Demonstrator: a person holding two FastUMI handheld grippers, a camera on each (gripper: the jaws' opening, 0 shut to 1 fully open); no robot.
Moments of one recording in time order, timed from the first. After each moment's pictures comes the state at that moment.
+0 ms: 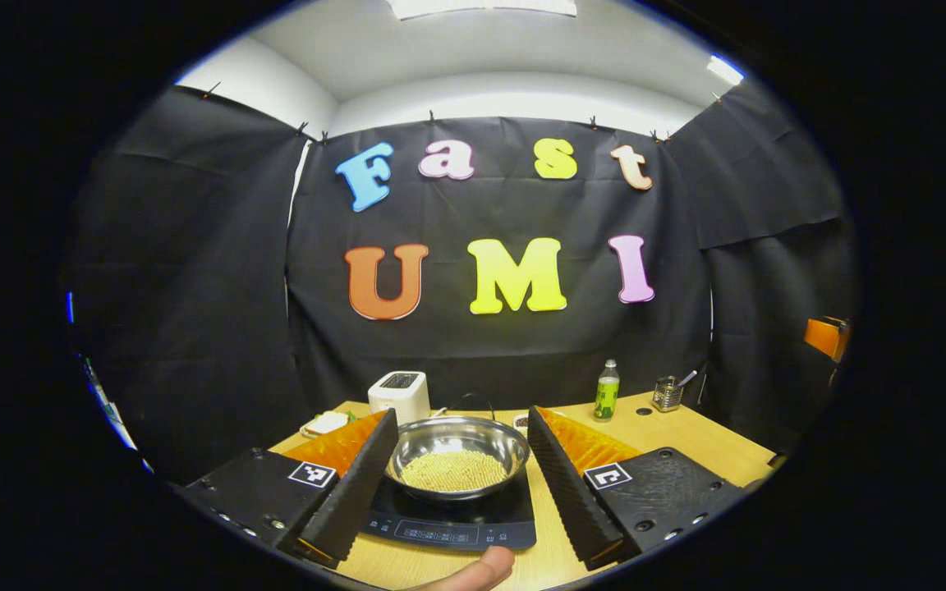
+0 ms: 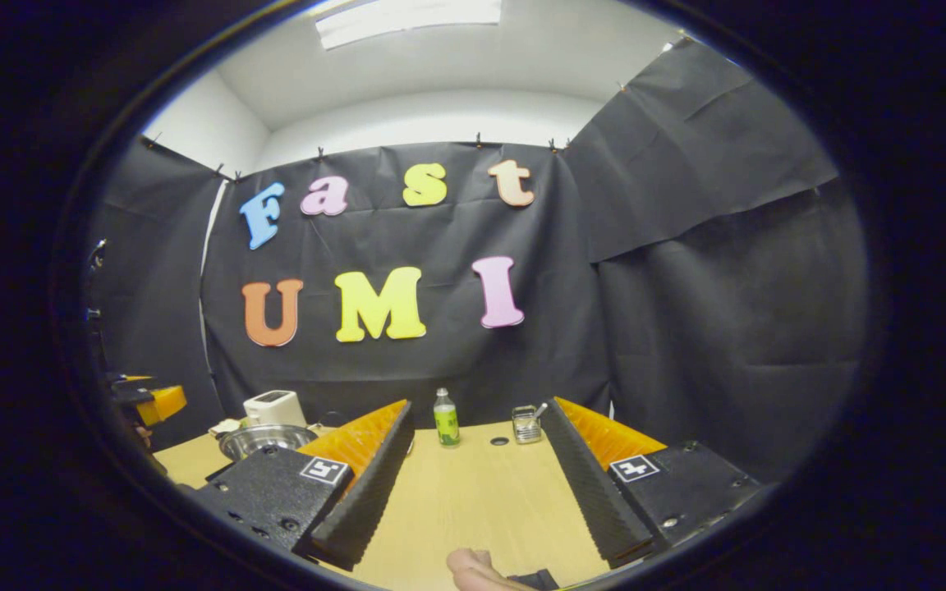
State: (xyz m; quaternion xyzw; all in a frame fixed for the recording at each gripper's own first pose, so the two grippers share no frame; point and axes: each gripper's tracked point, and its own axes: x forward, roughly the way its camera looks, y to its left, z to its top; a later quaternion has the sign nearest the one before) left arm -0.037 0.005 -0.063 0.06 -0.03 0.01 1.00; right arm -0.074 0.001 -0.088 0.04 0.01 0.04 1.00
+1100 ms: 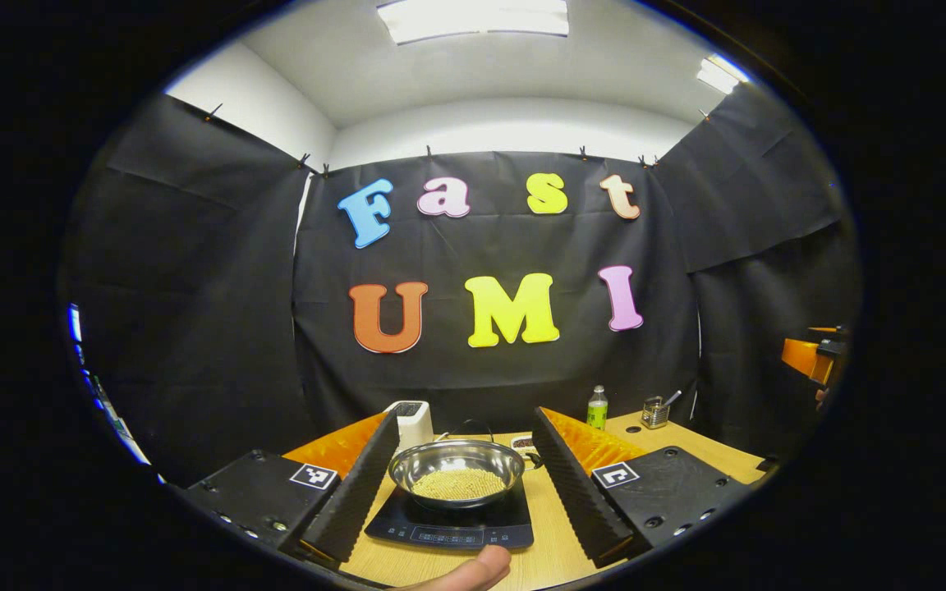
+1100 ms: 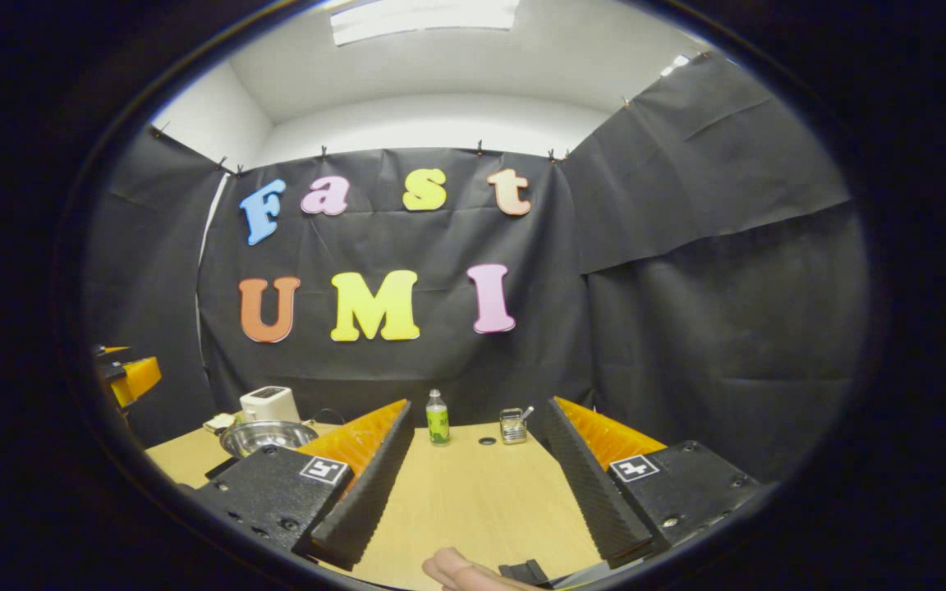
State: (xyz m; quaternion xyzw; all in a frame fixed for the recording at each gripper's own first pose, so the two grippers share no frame) left arm -0.090 0.005 -0.032 0.05 -0.06 0.00 1.00; right arm -0.107 0.009 -0.073 0.02 0.01 0.02 1.00
